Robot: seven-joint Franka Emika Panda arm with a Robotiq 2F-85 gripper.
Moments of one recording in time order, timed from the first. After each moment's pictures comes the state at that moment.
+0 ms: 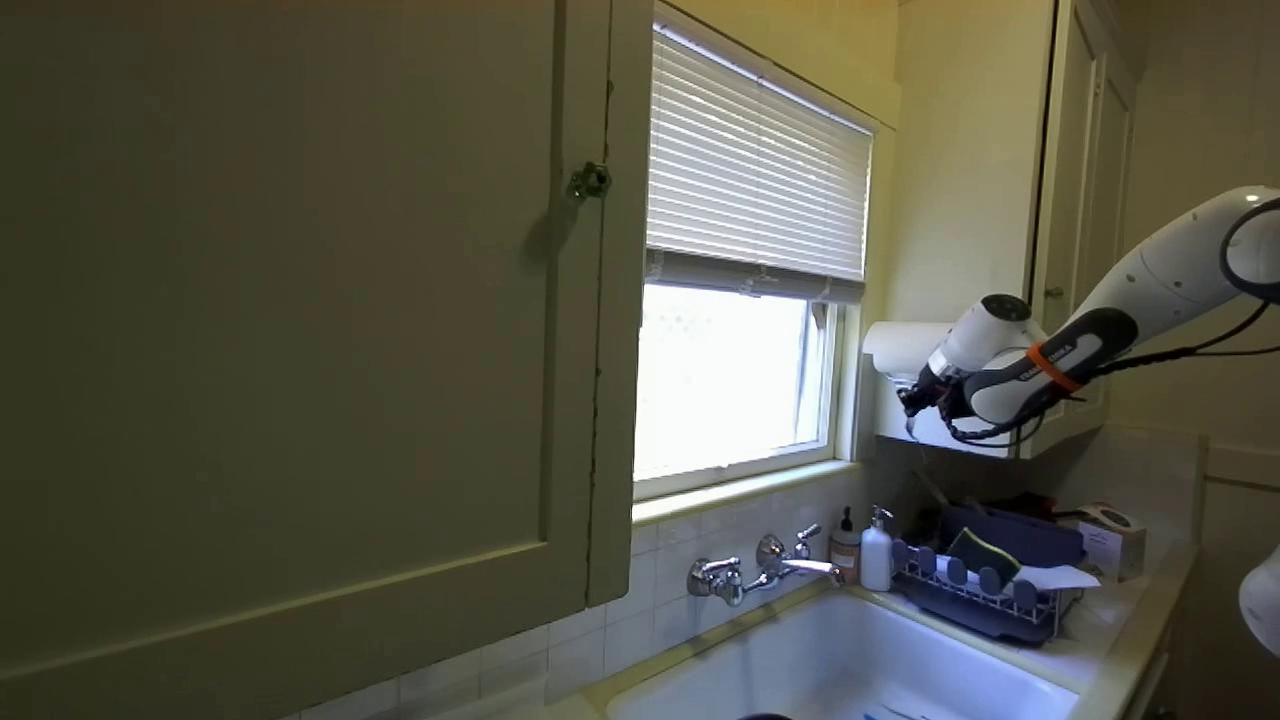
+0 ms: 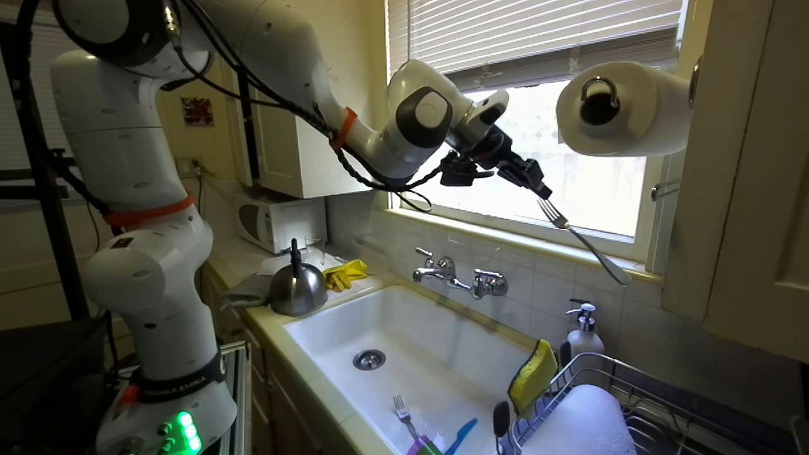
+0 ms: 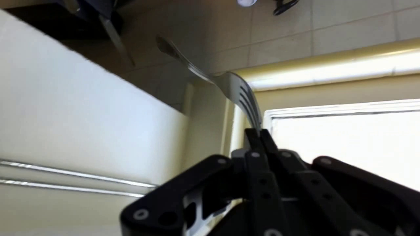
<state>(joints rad) -0.18 -0.14 -0.12 -2.25 -0.69 3.02 0.53</state>
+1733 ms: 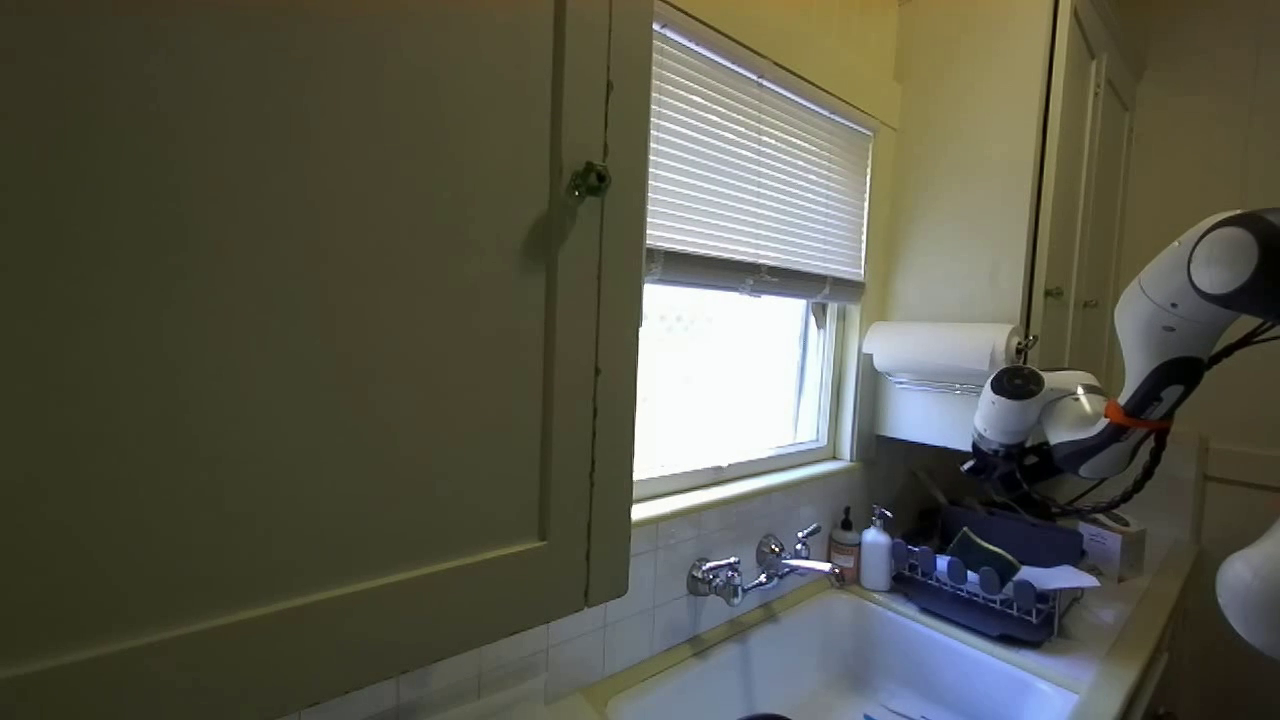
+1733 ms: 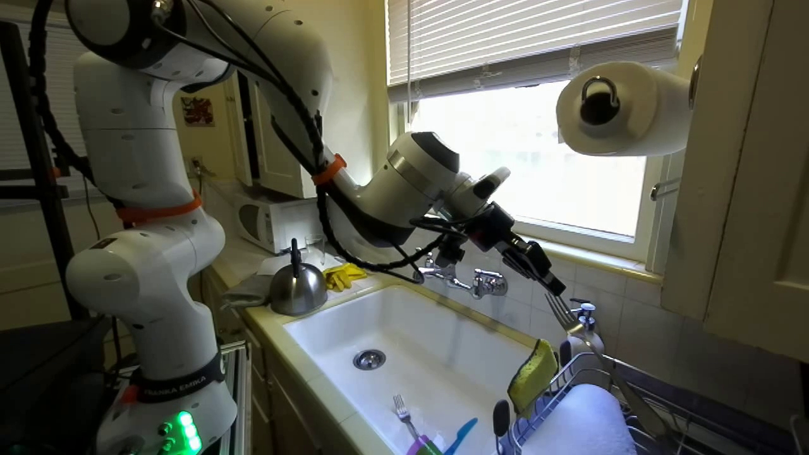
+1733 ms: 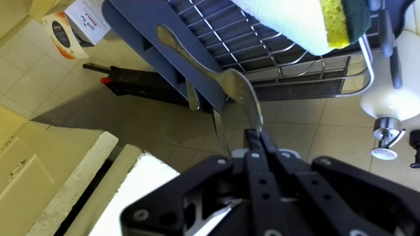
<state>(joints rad) -0.42 -0.05 -0.07 -2.30 -1.57 2.86 1.19</state>
